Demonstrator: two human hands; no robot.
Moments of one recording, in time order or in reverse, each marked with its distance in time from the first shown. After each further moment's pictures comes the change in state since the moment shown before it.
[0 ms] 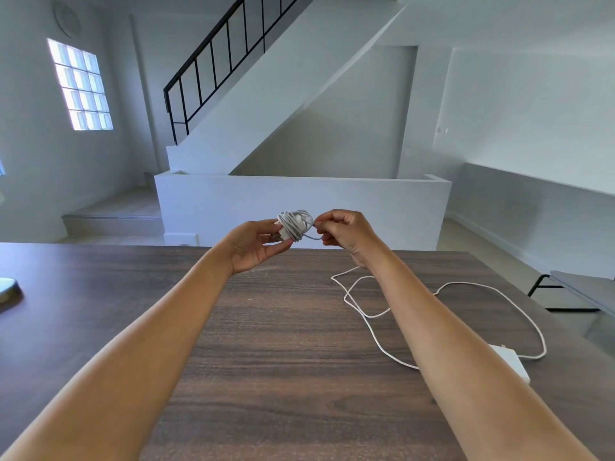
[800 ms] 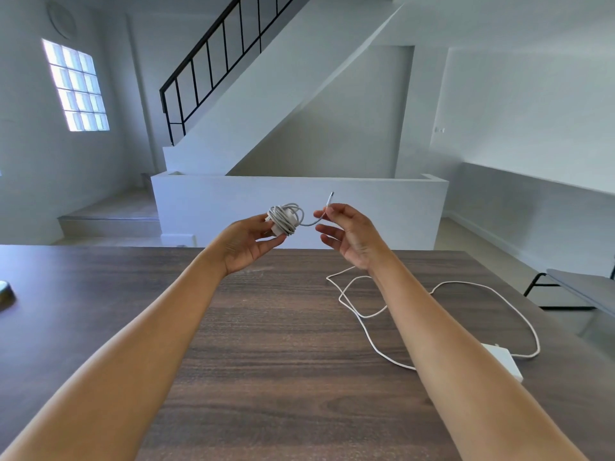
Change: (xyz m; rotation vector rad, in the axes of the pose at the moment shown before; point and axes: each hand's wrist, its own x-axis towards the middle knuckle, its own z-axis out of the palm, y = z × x) left_hand 0.004 -0.001 0.001 0.003 -0.024 0.103; right_hand -0.006 0.003 -0.016 0.511 -0.068 0.082
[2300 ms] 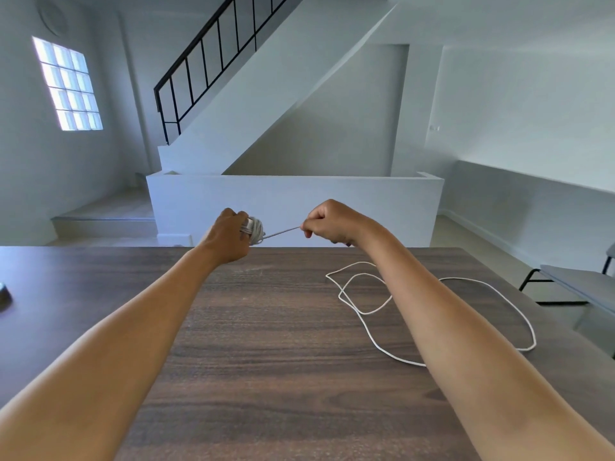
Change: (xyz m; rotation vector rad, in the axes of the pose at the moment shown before) left_hand 0.017 0.009 -0.043 1.714 0.299 0.279; right_hand -0.008 -0.036 0.037 -1.248 -0.163 -0.038
